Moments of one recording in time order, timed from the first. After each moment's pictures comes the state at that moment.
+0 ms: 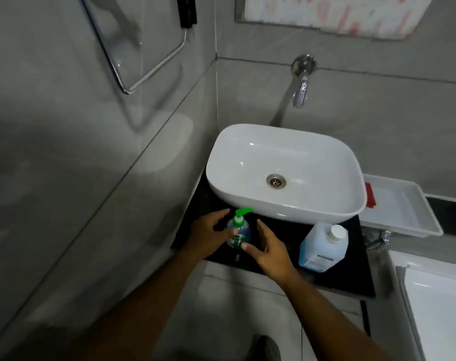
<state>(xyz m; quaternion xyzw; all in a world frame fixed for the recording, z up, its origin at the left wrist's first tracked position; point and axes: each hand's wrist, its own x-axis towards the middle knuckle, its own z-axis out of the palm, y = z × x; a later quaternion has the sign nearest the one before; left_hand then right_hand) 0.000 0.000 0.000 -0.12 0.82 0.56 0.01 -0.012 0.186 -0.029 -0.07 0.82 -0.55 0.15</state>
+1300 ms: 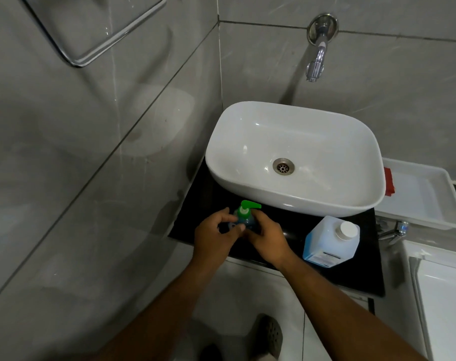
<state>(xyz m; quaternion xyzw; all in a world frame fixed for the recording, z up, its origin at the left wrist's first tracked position) 0.011 0.040 -0.016 -0.20 0.76 0.61 -0.08 -0.046 0.181 -0.044 -0.14 0.79 -0.56 0.17</state>
